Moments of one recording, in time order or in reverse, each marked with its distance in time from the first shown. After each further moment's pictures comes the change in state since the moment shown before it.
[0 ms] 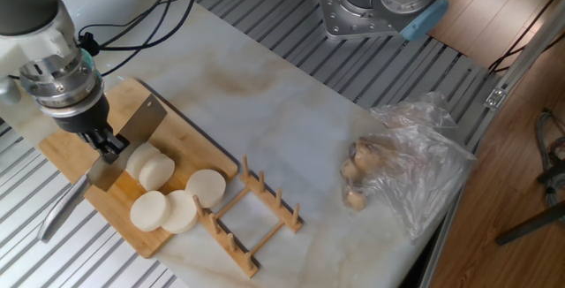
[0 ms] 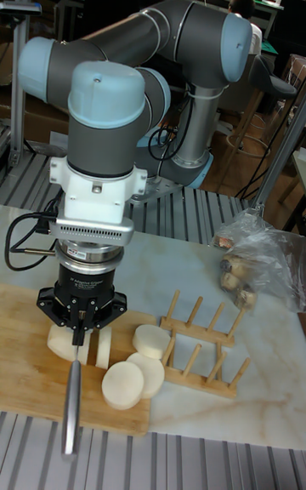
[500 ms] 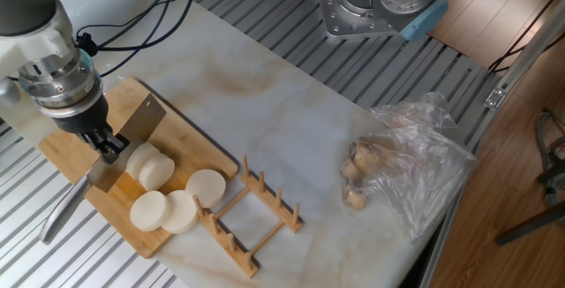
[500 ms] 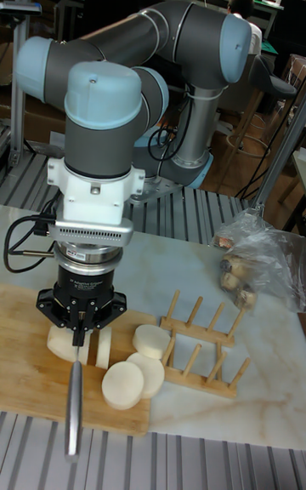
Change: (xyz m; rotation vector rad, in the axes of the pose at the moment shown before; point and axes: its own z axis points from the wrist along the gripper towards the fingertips) arm 0.001 0.000 -0.001 -0.017 0.010 -0.030
